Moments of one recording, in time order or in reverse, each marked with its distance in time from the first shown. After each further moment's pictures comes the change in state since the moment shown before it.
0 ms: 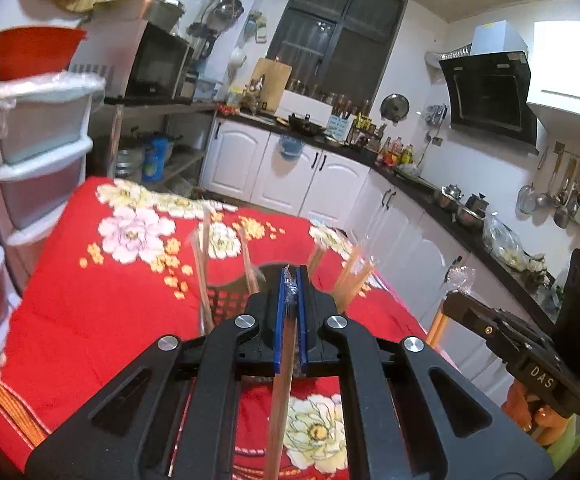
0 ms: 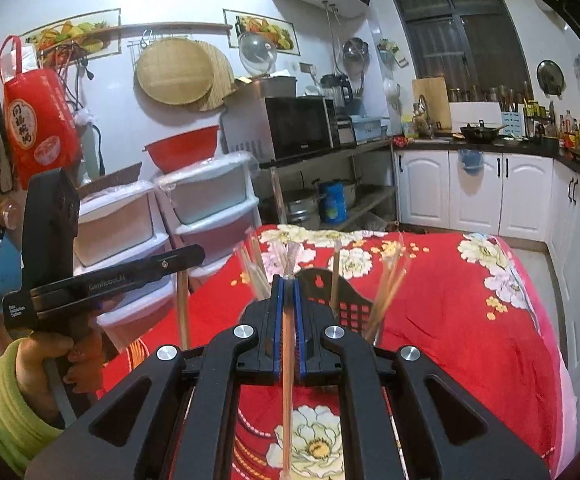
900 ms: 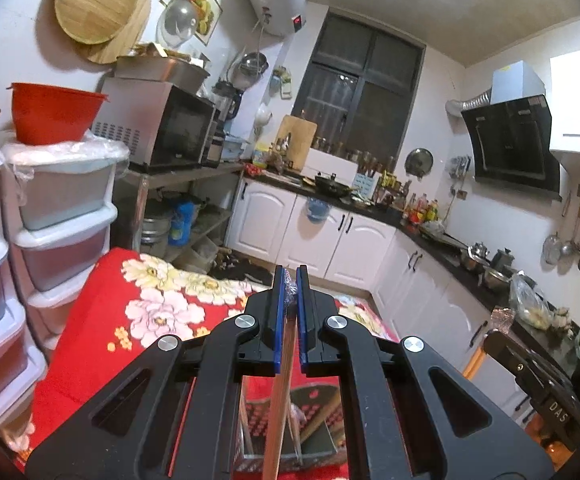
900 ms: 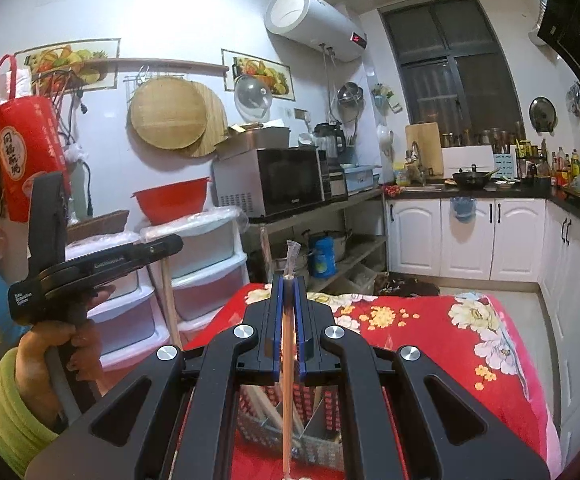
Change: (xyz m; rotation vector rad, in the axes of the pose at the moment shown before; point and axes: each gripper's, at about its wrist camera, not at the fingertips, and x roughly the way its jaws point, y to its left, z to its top) left arm 0.002 0.016 0.085 -0.017 -0.200 0.094; right arm 0.018 -0.008 0.062 -0.026 -0.162 -0.048
